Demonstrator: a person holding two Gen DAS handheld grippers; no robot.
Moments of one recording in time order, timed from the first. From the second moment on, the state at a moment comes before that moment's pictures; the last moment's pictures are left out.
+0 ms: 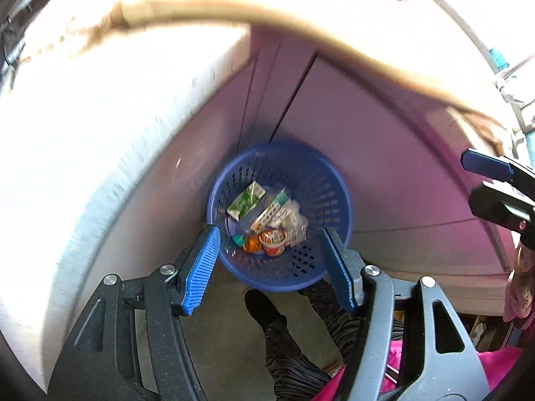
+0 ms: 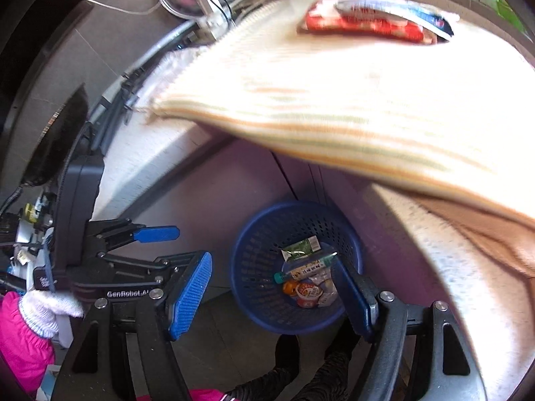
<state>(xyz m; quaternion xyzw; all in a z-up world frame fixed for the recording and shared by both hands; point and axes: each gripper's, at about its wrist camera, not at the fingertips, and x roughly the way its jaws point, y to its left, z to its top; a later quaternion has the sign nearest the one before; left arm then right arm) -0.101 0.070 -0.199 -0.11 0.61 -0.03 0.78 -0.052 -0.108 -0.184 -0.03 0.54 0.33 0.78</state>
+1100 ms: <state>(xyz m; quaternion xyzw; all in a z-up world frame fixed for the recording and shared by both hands) 0.144 0.019 -0.054 -0.04 0.50 -0.04 0.86 0.143 -0.226 -0.047 0.01 0.44 0.34 0.83</state>
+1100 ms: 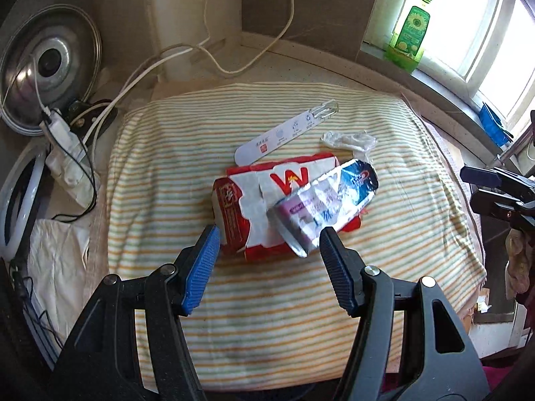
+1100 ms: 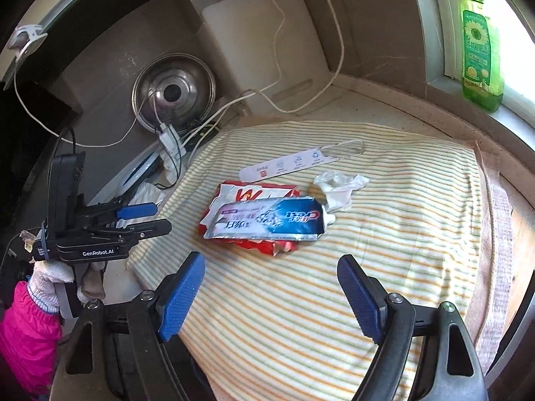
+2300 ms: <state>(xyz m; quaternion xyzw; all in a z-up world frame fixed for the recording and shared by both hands) 0.342 -0.054 -0.132 0.12 0.60 -0.07 0.79 0.301 -0.198 -0.111 -0.01 0.50 0.35 0.79</state>
